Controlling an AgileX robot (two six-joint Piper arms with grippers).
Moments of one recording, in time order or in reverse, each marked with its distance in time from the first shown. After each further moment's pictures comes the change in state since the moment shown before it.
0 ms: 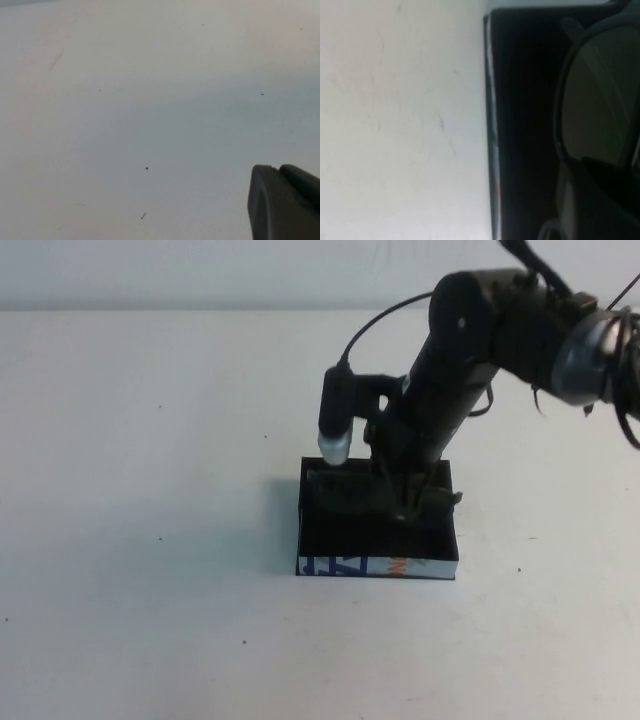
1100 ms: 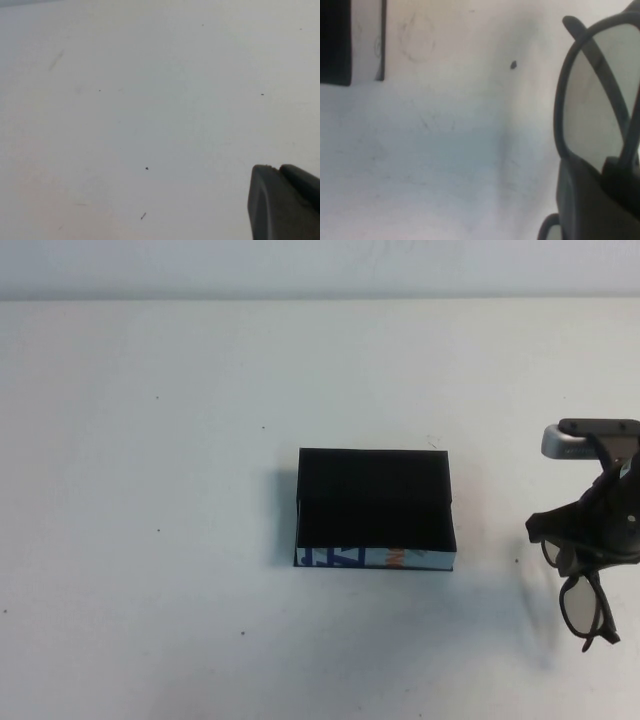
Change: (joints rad) right arm -0.317 -0.399 0.776 -0.086 -0.328 1.073; left arm 0.000 0.000 0.000 0.000 0.000 0.000
